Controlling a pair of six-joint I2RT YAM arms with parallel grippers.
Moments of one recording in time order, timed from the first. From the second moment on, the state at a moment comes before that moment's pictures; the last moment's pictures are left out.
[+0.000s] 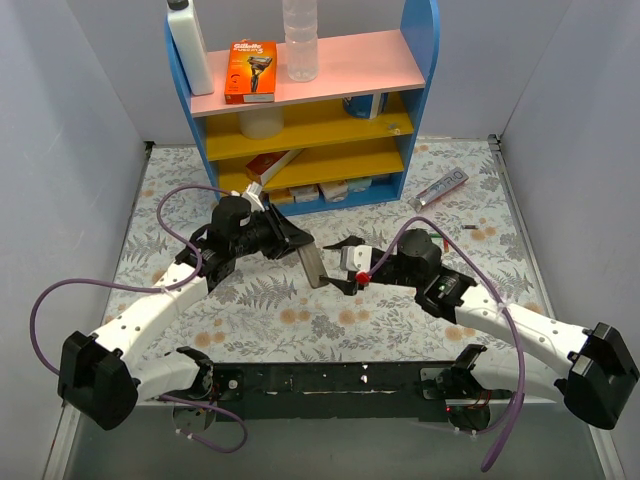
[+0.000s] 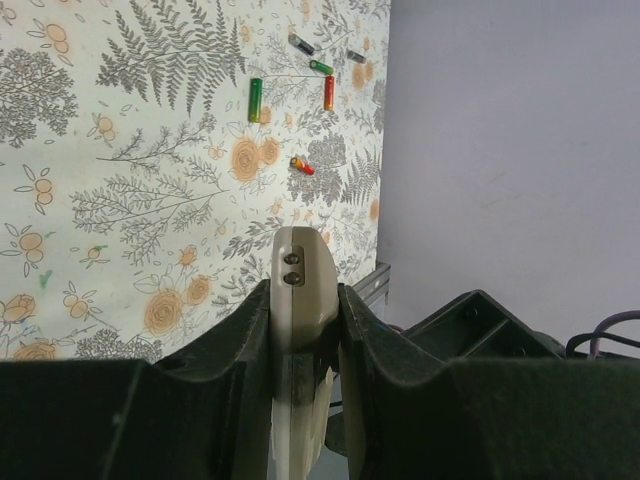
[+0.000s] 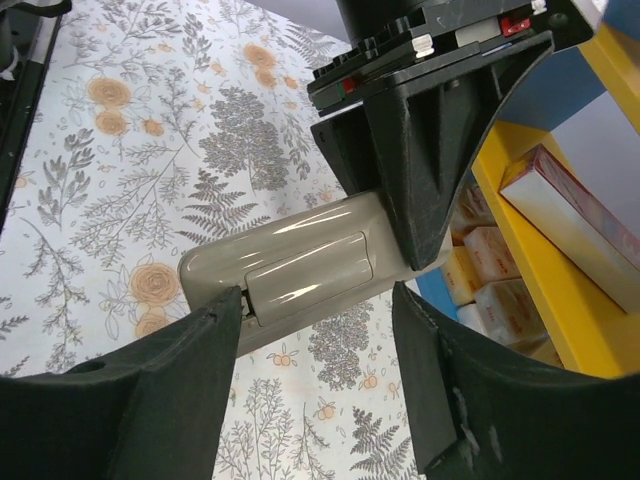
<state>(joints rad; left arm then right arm) -0.53 1.13 0.86 -0.18 0.35 -1.09 0.87 1.06 0.69 0.22 -0.54 -0.56</state>
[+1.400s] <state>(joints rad) -0.53 1.35 0.74 -0.04 0.18 -0.82 0.90 1.40 0.46 0.68 -0.32 -0.53</state>
